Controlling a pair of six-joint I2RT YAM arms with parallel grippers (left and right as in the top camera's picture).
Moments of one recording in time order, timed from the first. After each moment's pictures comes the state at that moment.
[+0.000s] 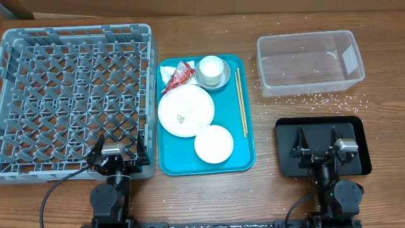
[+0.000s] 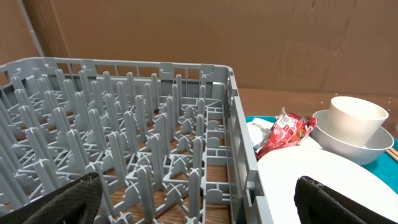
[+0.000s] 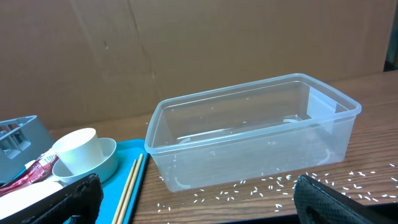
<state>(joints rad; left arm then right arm) 0.02 0.02 0.01 -0.08 -0.05 -0.05 0.00 0.01 0.02 -0.04 -0.03 0.20</state>
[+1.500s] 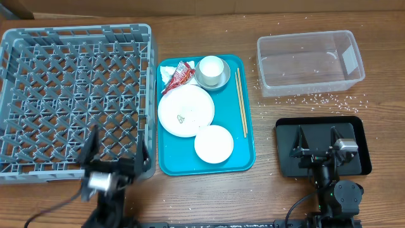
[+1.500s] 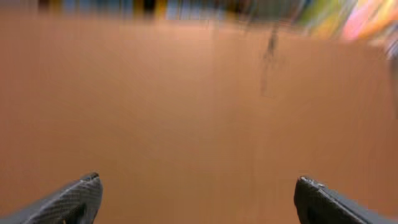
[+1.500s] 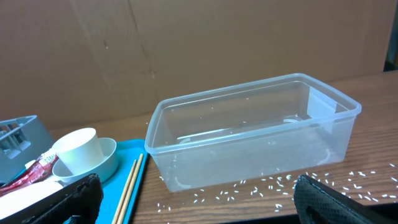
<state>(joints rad) 0.02 0.01 0.01 0.60 0.19 -0.12 0.00 0.01 0.02 -0.03 -0.03 0.20</state>
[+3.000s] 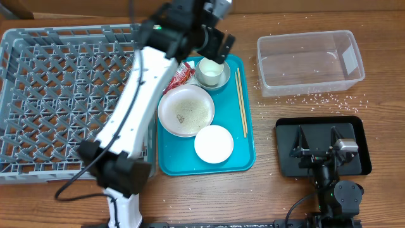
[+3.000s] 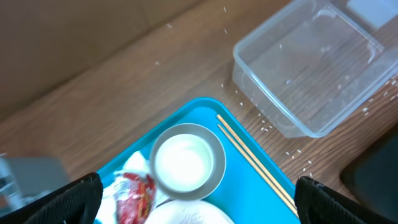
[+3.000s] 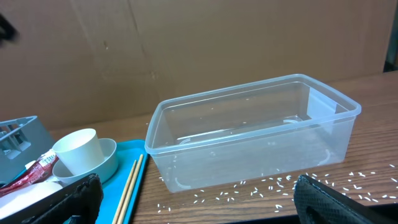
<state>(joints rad) -0.44 2.02 2.21 -1.04 0.11 0.11 0.00 0.01 0.02 -0.03 -0.03 0.20</state>
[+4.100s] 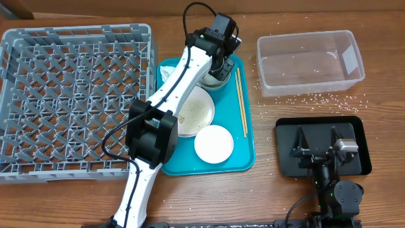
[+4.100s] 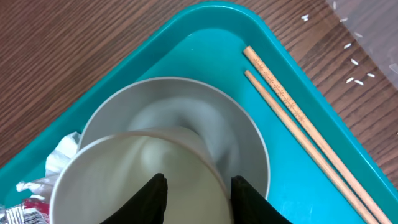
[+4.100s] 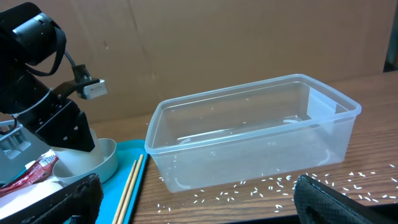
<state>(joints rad) -0.50 2.39 2.21 -1.02 -0.01 0.12 0.00 0.01 0.02 -0.04 -0.03 0.20</state>
